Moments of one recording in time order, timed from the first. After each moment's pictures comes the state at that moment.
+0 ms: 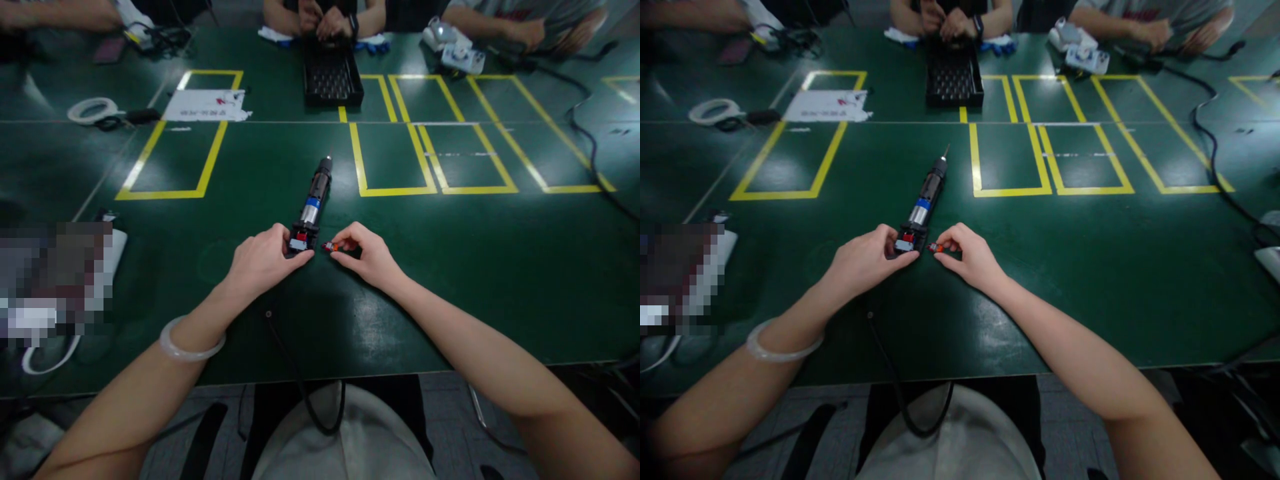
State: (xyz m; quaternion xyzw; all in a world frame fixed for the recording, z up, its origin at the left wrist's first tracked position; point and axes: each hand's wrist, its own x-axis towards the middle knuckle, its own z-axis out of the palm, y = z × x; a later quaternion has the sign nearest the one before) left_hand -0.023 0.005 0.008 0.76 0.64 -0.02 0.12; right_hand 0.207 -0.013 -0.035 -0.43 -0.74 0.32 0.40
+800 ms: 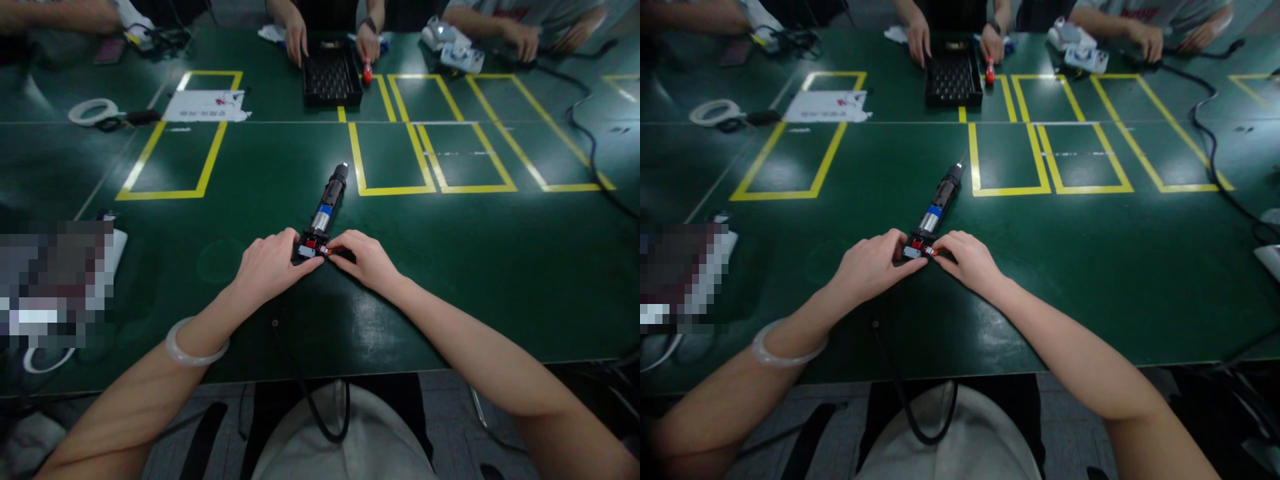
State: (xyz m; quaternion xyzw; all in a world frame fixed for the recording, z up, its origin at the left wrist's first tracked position) left_hand -0.012 -0.008 0.009 0.81 0.58 -0.02 0.08; right_hand 0.205 -0.016 -0.037 -0.45 -0.80 0.25 0.31
